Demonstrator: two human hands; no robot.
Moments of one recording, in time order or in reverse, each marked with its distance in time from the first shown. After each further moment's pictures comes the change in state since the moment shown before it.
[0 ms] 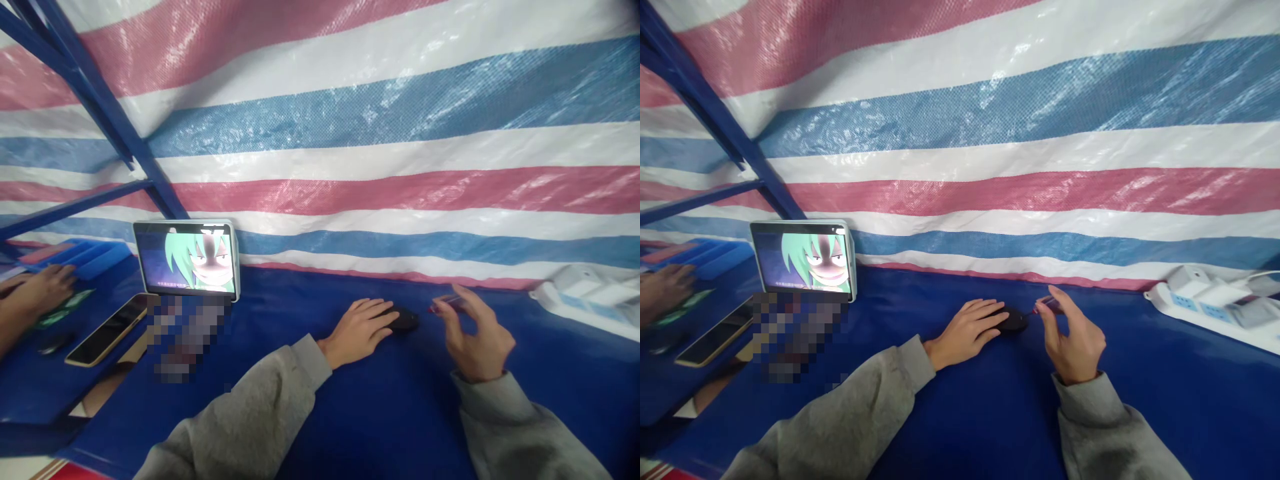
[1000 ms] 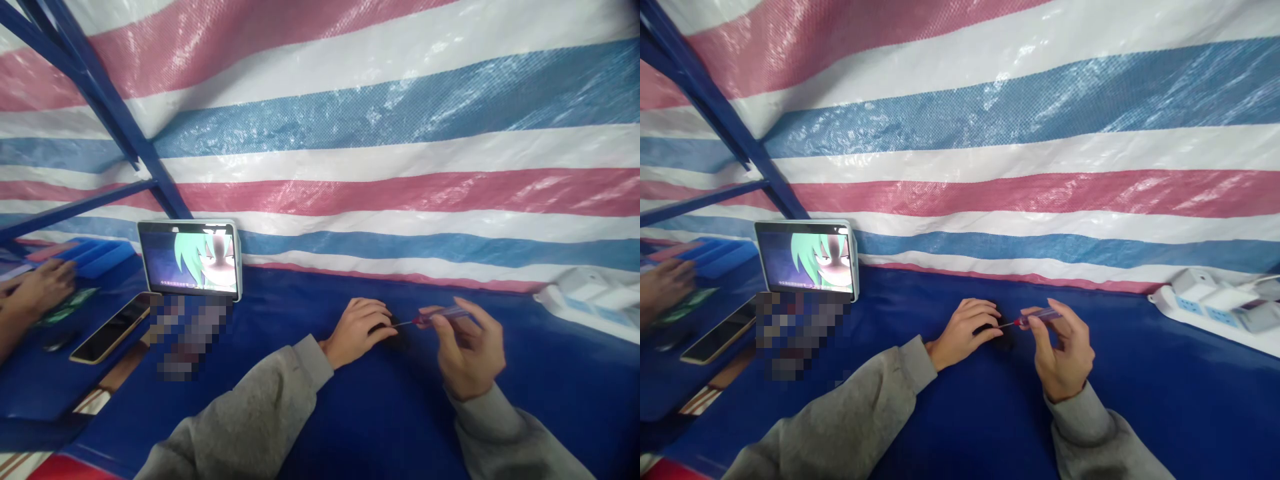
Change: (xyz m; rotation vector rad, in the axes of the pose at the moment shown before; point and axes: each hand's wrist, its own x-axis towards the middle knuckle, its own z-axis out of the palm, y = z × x) left_hand 0.003 0.000 -0.005 -0.197 0.238 0.046; right_hand -0.013 -0.042 -0.002 0.712 -0.033 0.398
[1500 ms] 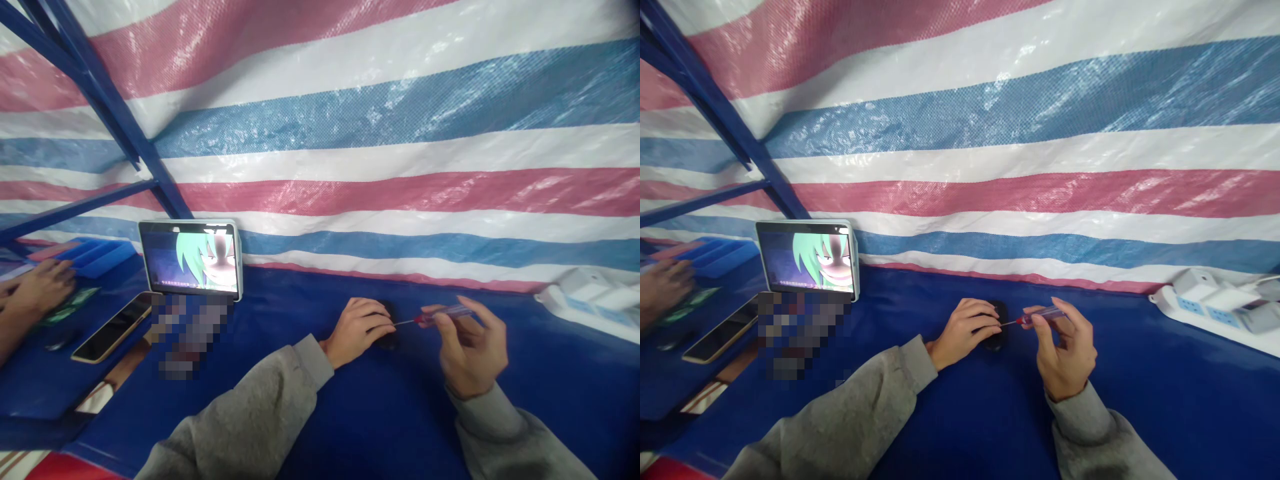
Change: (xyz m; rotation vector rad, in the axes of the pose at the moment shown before) left_hand -0.003 -0.003 0.003 -0.006 0.071 0.011; right_hand 0.002 -0.002 0.001 0.020 0.037 0.018
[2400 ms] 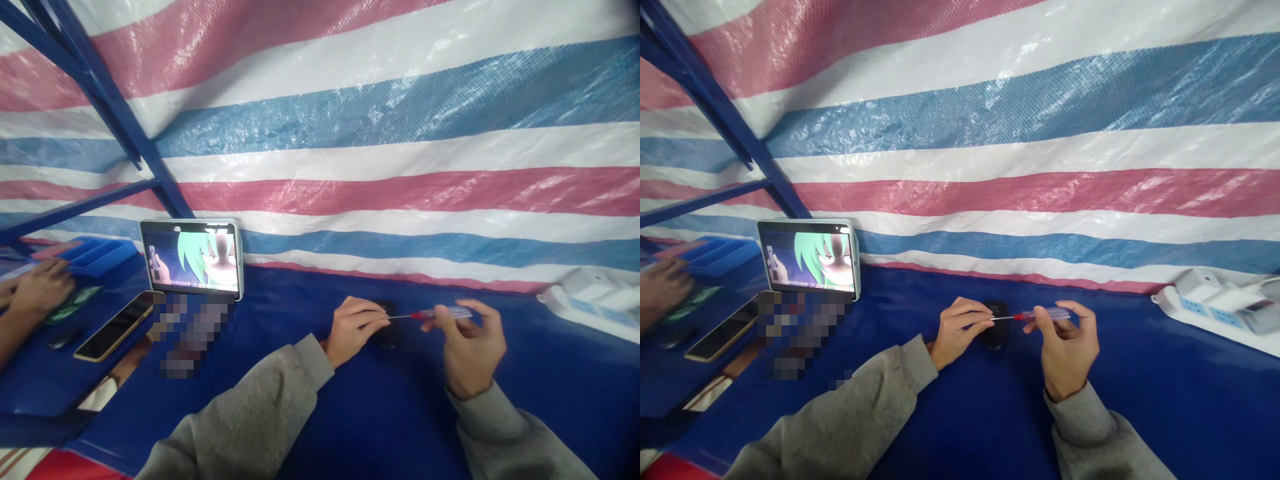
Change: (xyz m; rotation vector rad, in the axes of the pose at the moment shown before) left_hand -0.004 0.004 -0.001 -0.116 0.270 -0.039; right_hand 0.009 -0.014 0.012 0.094 0.156 0.338
